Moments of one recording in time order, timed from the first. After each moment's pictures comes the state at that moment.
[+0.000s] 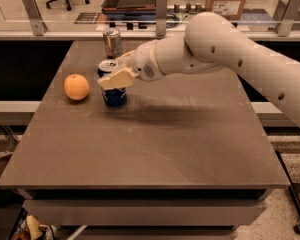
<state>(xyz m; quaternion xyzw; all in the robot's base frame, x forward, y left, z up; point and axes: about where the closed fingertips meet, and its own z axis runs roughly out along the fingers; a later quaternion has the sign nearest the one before) 0.604 0.096 0.901 -0.52 0.66 0.32 0.44</state>
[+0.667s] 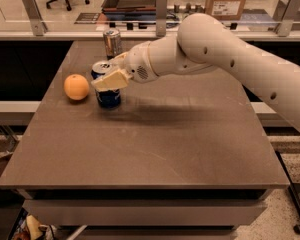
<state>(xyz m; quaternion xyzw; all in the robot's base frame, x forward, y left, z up) 0.599 0.113 0.896 -0.53 0.65 0.33 0.43</state>
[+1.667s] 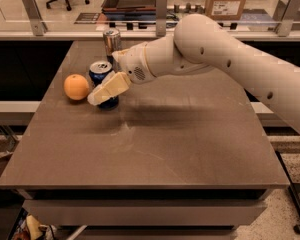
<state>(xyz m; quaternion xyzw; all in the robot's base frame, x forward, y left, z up) 0.596 0.120 0.896 -0.54 0.65 0.33 0.43</state>
